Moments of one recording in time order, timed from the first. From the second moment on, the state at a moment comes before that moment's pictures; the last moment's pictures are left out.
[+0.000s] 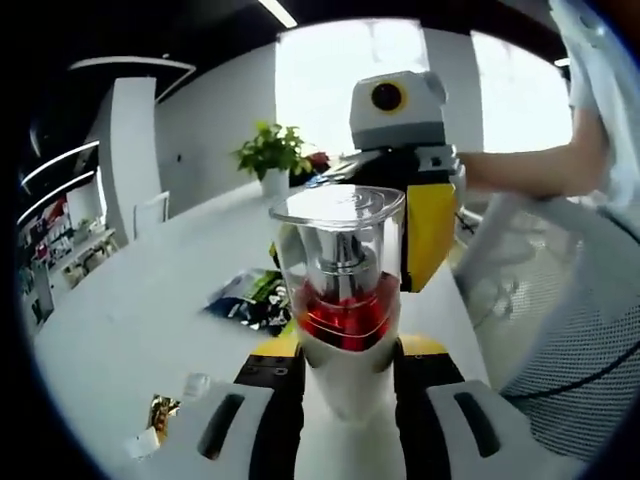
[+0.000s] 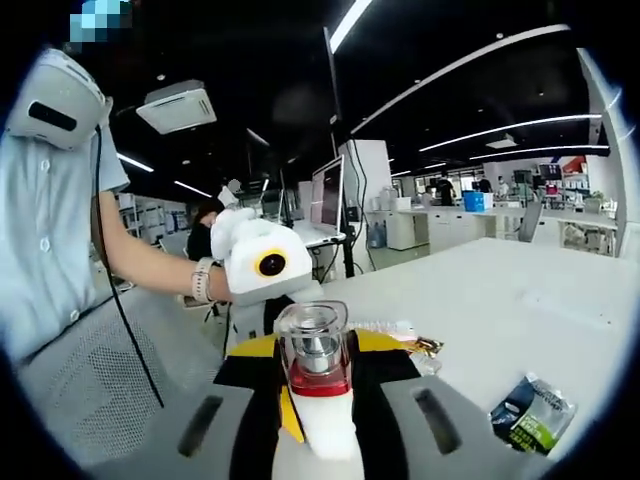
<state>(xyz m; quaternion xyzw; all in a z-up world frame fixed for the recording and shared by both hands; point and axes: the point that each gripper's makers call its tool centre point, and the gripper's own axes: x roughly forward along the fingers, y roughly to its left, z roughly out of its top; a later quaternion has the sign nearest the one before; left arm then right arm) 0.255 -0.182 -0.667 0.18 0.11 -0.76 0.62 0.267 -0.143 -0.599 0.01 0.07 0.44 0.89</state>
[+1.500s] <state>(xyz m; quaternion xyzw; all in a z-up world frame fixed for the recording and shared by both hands) 0.281 -0.205 -0.666 0.11 0.16 -0.67 0.71 0.298 -0.177 -0.598 -0.02 0.10 0.21 0.97</state>
